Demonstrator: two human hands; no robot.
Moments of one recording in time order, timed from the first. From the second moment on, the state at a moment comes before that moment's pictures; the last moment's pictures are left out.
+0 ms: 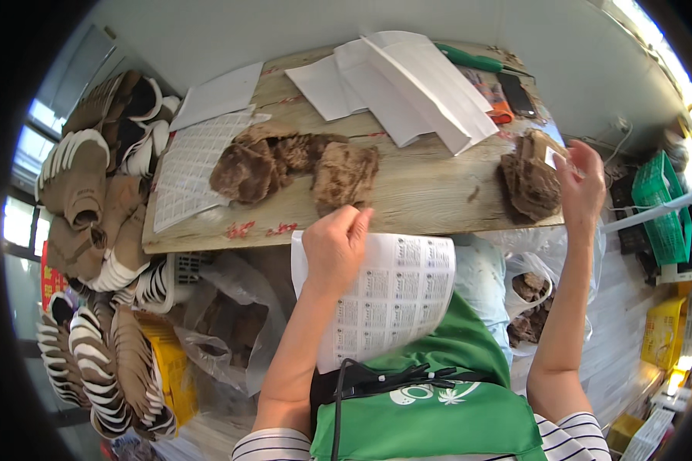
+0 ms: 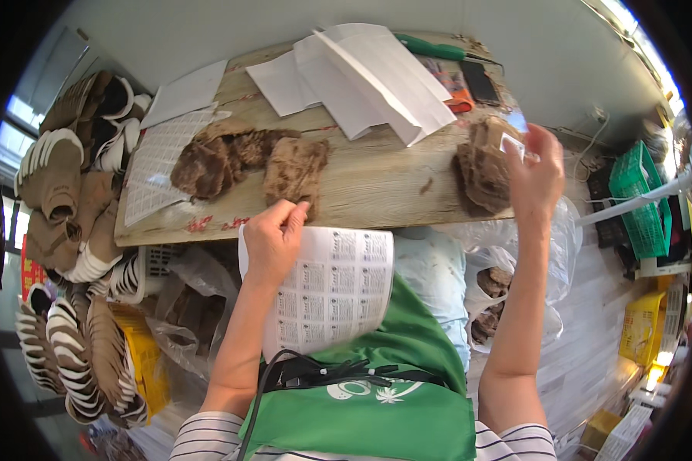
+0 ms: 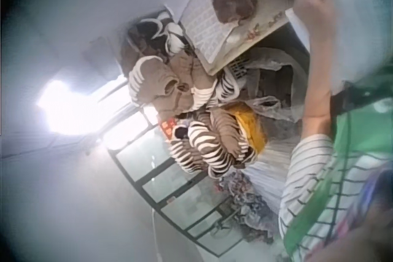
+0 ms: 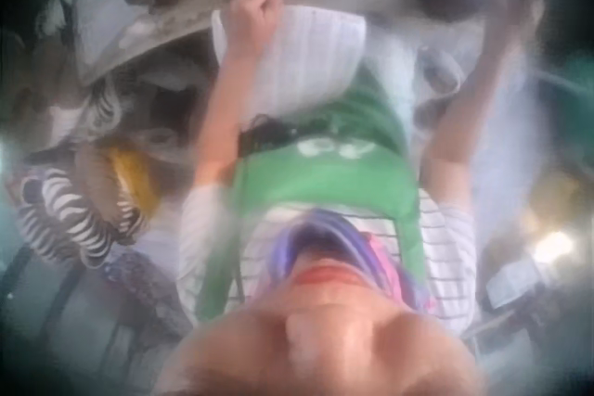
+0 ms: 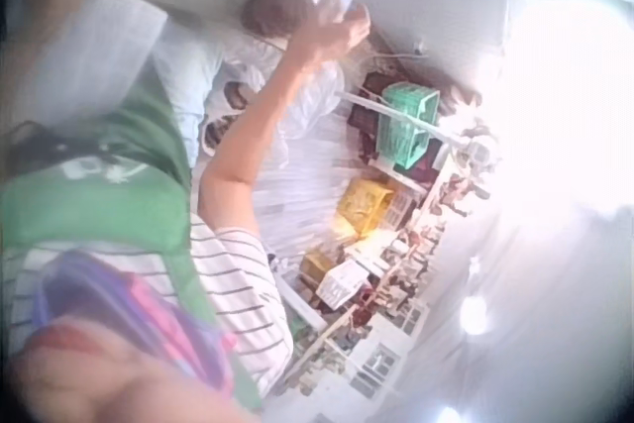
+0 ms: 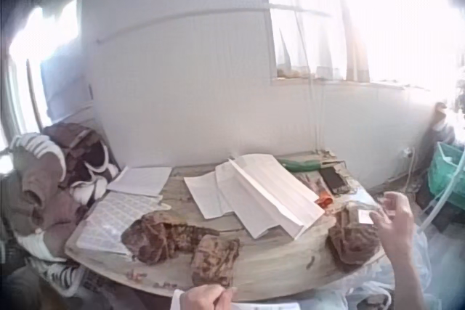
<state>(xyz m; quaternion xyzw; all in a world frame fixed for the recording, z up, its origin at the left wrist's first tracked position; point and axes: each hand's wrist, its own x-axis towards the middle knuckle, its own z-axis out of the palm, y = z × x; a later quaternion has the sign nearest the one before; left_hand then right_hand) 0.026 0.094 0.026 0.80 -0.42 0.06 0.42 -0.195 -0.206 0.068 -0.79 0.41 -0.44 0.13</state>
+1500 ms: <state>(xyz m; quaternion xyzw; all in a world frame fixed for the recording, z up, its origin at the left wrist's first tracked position) 0.031 0.068 0.026 0.82 -0.45 0.02 0.37 -0.147 -0.038 0.029 -0.88 0.16 -0.11 0.43</state>
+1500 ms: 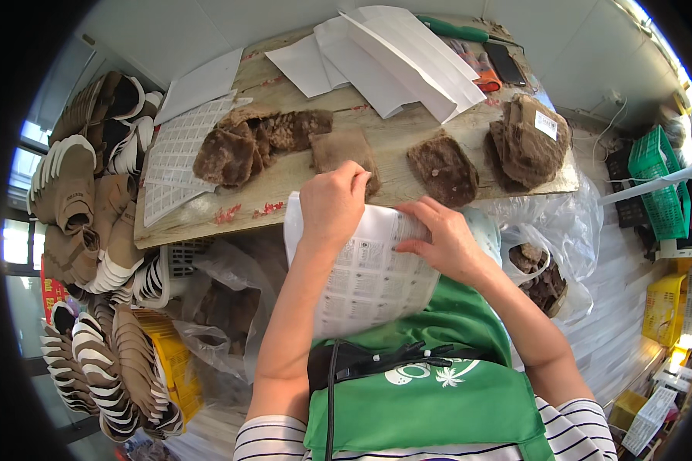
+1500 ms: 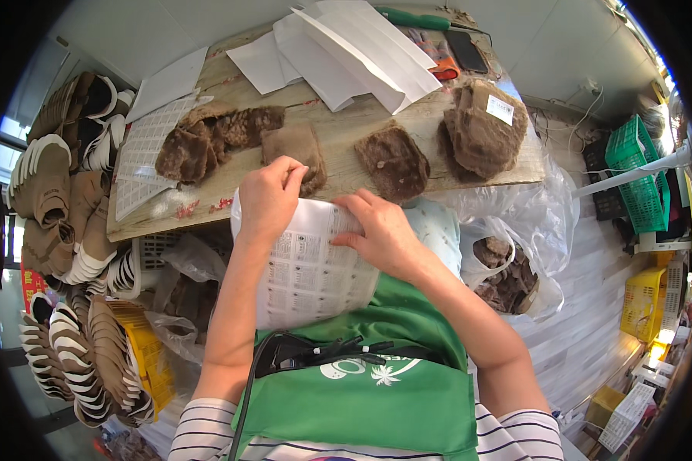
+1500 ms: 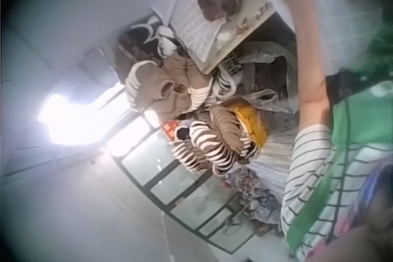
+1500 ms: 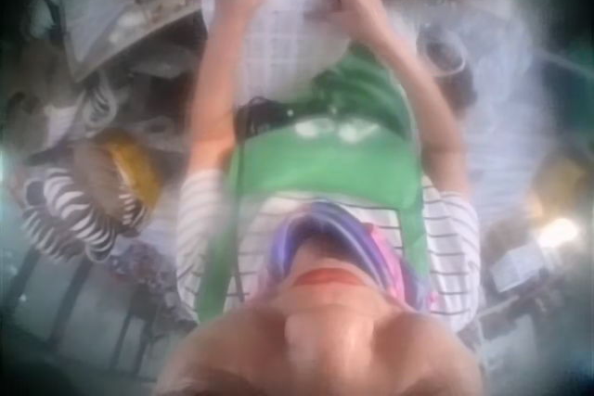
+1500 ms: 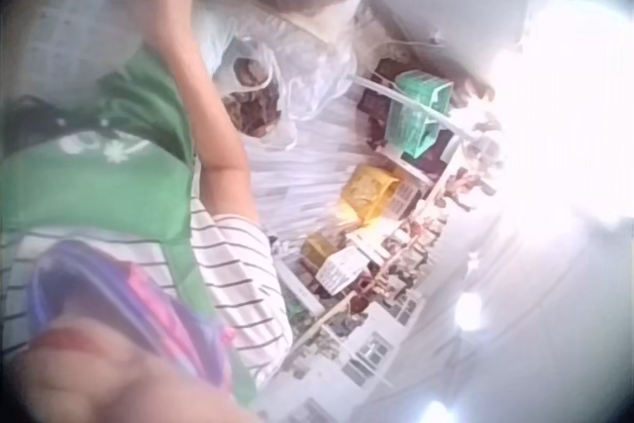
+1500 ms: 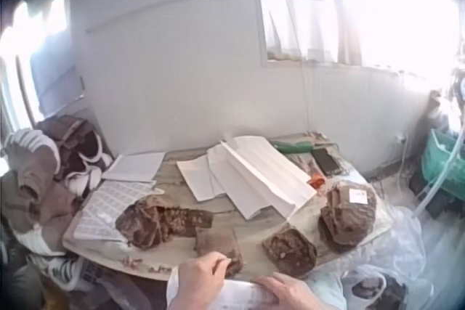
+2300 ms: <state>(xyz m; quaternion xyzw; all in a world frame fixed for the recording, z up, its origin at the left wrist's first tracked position) -0.021 0.043 -0.012 0.78 -0.52 -0.12 0.34 -0.169 -0.041 -0.009 -0.89 0.16 -0.30 0.31</state>
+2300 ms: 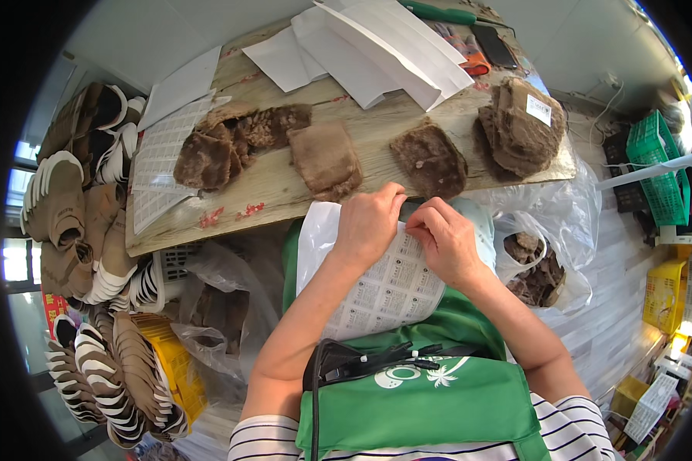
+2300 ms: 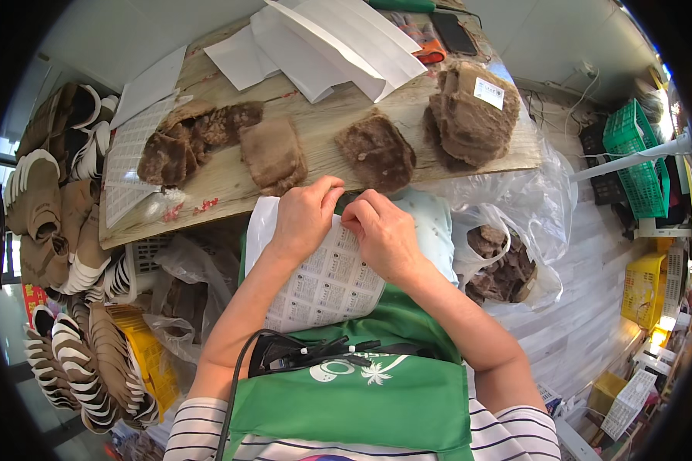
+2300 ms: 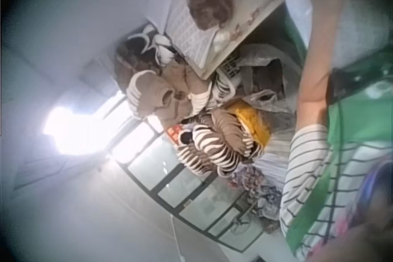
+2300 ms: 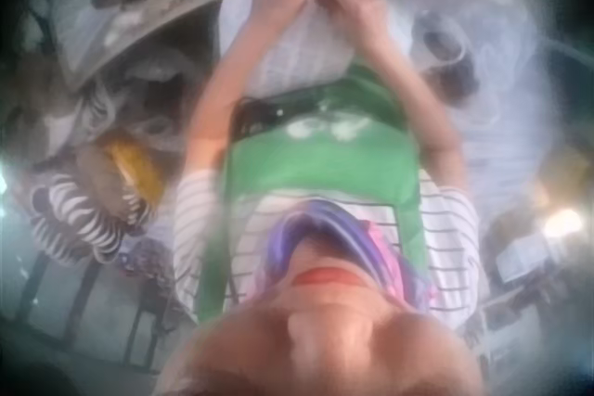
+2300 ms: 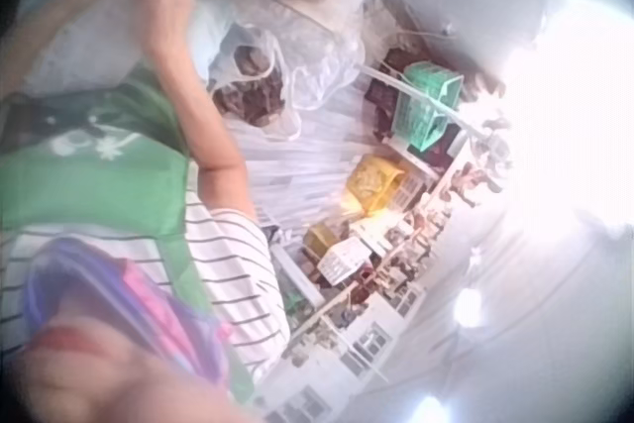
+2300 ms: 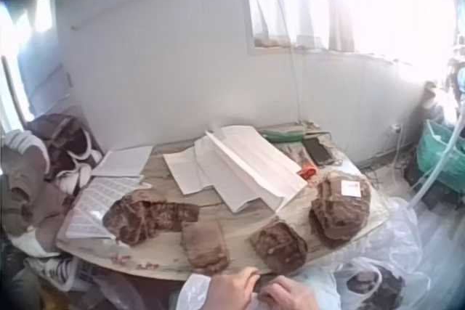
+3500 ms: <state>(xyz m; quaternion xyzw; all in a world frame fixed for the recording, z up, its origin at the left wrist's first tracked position) -0.036 0.013 -0.046 0.73 -0.61 0.07 0.32 -0.134 -0.172 -0.045 -0.64 0.35 -0.19 0.66</state>
